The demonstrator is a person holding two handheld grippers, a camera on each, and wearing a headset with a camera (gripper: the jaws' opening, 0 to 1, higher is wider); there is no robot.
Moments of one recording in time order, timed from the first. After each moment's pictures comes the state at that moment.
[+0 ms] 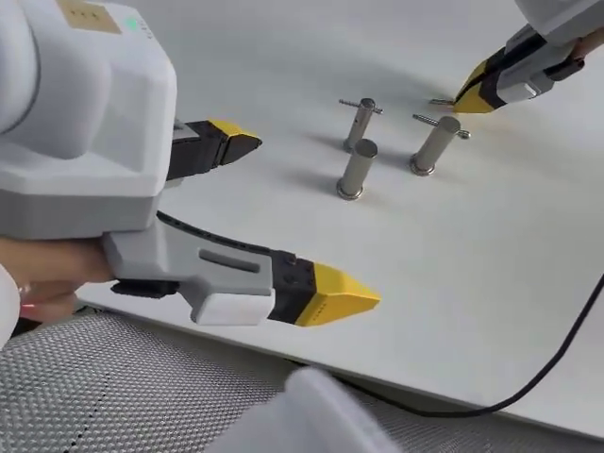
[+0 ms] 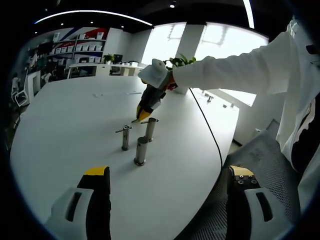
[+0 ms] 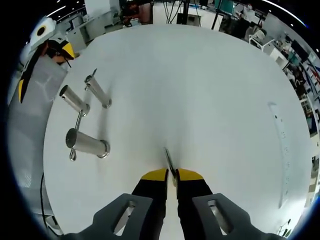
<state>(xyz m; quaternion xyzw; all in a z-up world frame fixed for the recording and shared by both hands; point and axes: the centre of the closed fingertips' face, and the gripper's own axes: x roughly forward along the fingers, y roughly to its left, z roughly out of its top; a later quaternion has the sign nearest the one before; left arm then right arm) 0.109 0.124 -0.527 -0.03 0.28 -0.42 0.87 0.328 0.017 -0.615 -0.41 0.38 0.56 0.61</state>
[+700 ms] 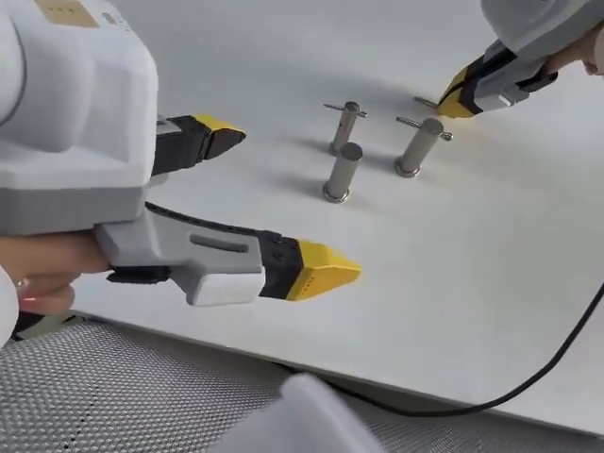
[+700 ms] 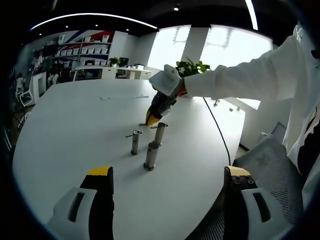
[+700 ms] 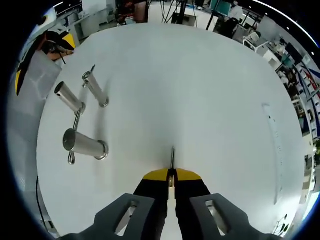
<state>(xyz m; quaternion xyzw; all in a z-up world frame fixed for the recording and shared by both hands) 0.125 0.136 -0.522 -0.04 0.27 -0.39 0.88 0.326 0.015 -0.613 -0.43 0.37 0.53 0.64</state>
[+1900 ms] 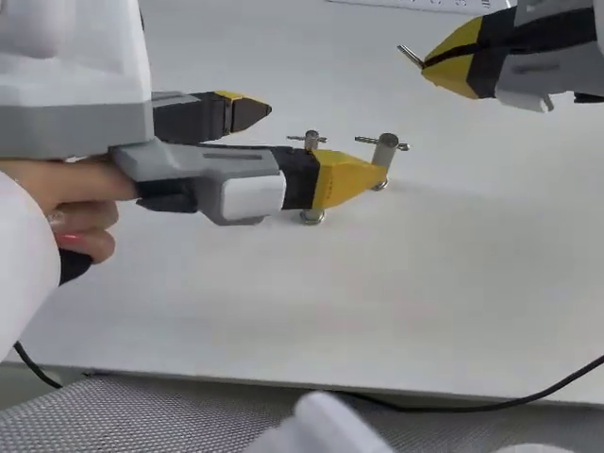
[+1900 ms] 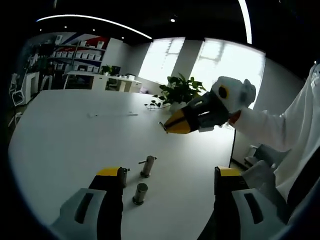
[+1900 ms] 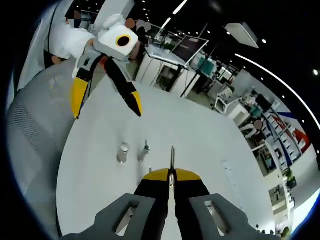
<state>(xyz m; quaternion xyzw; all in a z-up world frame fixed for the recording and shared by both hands) 0.167 0.094 -0.470 -0.09 0.23 -0.44 0.86 0.230 0.037 -0.466 -0.40 0.10 0.52 0.74</state>
